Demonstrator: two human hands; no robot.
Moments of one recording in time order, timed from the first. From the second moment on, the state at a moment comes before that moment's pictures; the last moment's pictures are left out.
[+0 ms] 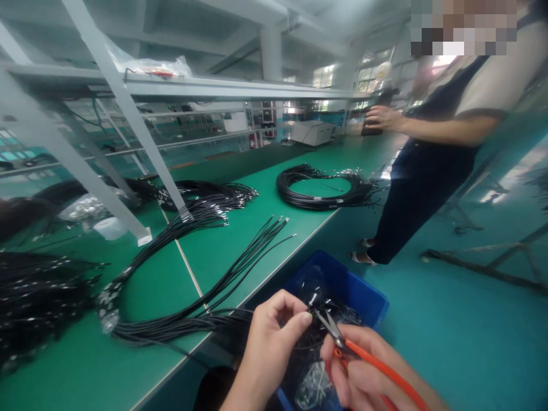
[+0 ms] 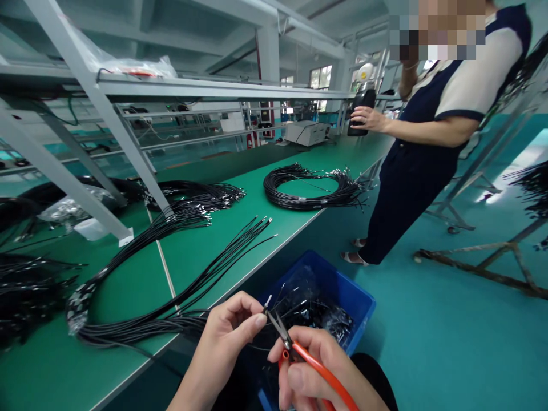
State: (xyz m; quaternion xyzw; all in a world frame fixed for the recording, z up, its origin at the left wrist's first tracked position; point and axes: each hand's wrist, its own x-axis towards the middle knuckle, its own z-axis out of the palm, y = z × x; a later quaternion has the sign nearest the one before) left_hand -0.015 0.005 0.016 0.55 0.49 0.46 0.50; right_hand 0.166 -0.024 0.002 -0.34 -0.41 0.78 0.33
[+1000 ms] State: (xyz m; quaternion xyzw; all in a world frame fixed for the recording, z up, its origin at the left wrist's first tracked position) left_hand -0.028 0.054 0.065 0.76 0.49 0.33 0.28; right_hand 0.159 -0.003 0.000 -0.42 -0.25 0.52 0.70
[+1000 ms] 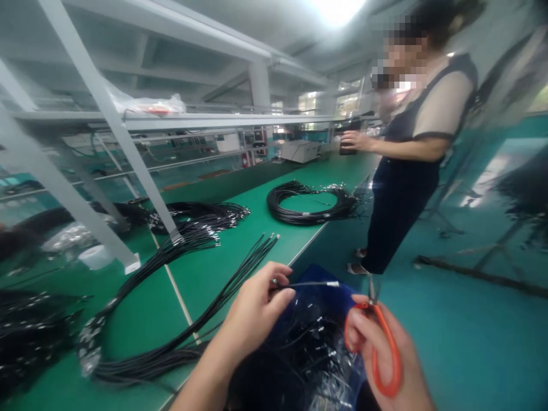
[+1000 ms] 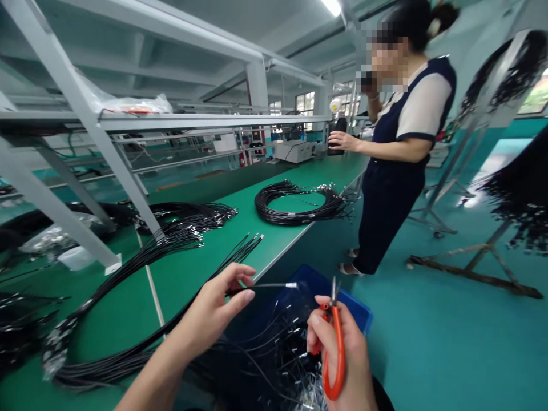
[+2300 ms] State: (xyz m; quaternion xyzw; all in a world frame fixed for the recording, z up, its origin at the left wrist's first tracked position) left_hand 0.018 -0.013 0.018 0.60 0.47 0.48 0.44; right_hand 0.115 -0.021 0.015 -0.36 -0.16 0.66 0.64
